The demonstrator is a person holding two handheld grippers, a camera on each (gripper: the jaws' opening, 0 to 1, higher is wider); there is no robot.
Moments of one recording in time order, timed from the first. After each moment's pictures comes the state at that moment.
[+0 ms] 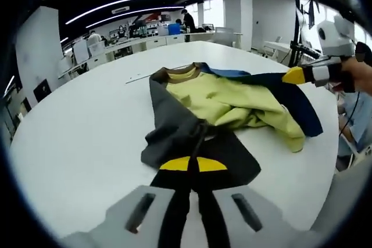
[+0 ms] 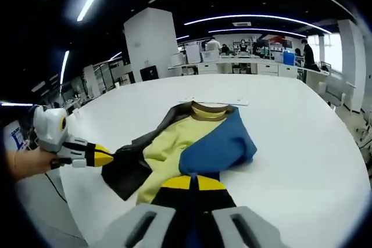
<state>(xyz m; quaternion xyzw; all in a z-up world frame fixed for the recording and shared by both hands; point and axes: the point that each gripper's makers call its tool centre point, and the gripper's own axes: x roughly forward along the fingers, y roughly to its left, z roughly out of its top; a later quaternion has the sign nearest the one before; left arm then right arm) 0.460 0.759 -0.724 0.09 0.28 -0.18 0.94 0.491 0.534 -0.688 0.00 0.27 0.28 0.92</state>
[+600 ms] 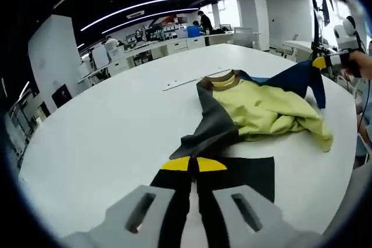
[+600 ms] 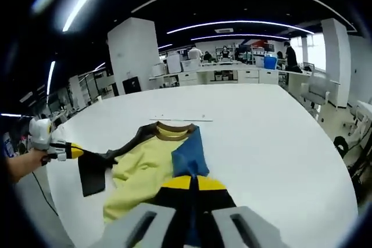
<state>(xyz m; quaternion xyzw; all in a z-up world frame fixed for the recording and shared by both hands) 0.494 0.837 -0.701 0.12 0.28 -0.11 0.95 0.542 0.459 -0.660 0.01 0.25 0.21 0.94</state>
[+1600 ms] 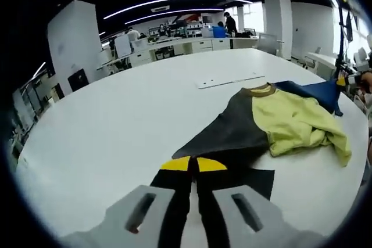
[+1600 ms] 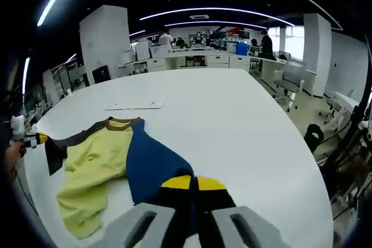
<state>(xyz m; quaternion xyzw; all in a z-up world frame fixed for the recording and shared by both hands) 0.522 0.905 -0.698 0.08 0.28 -0.04 0.96 0.576 0.364 -0.691 -0.01 0.31 0.11 0.94</state>
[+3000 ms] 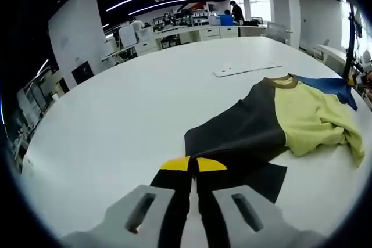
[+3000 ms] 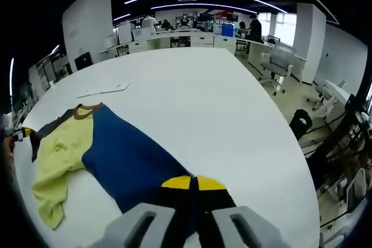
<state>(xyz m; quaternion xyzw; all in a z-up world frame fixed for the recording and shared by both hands) 0.546 0.943 -0.717 0.08 0.32 -0.01 0.94 0.598 0.301 -0.733 -0.02 0.38 0.07 0.92</state>
